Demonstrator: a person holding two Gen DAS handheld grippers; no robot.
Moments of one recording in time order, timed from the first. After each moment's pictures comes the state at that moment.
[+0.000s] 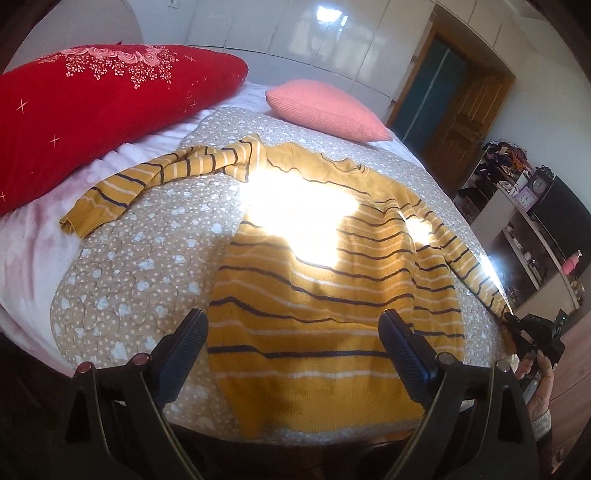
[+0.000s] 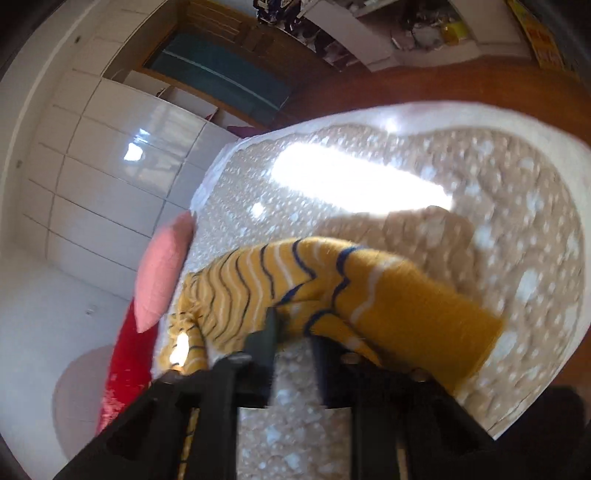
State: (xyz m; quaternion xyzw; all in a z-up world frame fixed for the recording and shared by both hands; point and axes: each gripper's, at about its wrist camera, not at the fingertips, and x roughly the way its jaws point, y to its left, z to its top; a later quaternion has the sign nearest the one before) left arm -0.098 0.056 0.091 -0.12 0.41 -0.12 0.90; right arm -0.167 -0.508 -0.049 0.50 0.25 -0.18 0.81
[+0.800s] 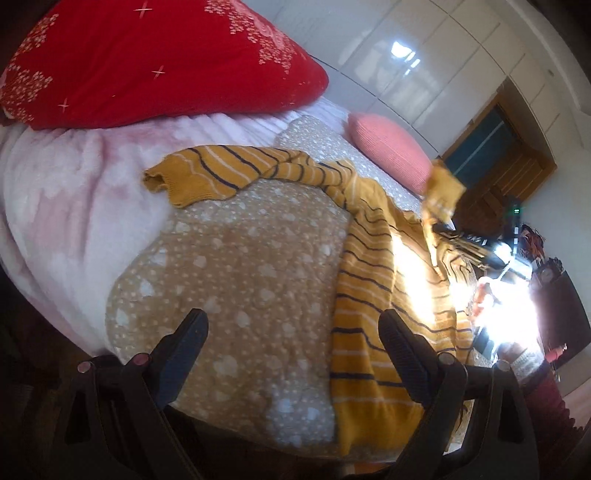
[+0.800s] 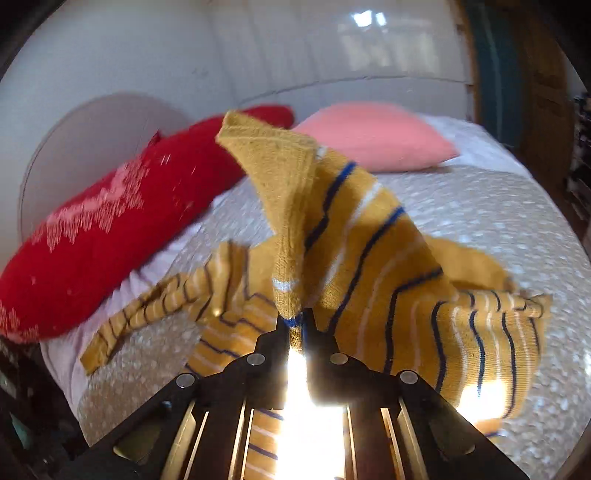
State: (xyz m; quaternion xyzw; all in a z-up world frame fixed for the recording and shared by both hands) left arm -0.096 0.189 0.051 -0.26 0.39 -0.04 0.88; right arm 0.149 -0.143 0.037 0.06 0.41 0.18 0.89
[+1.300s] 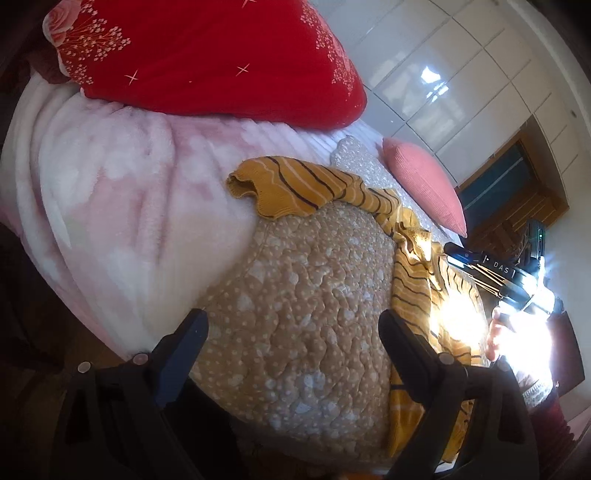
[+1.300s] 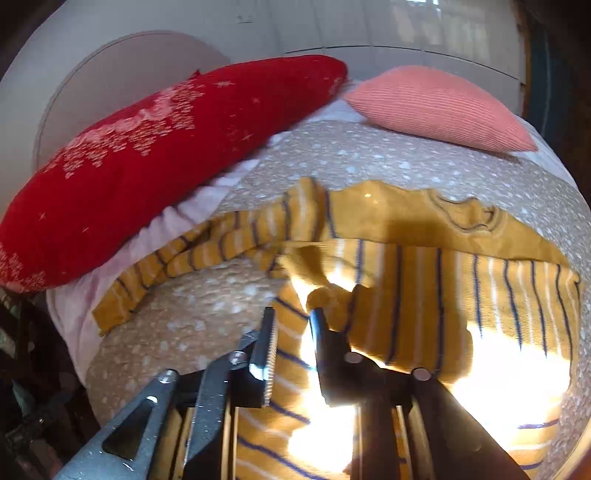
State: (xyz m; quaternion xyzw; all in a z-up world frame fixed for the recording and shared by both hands) left arm -0.110 0.257 0.029 -0.32 0.38 -0.01 0.87; right arm 0.114 -0.055 0.042 0.02 0.43 0.26 0.87
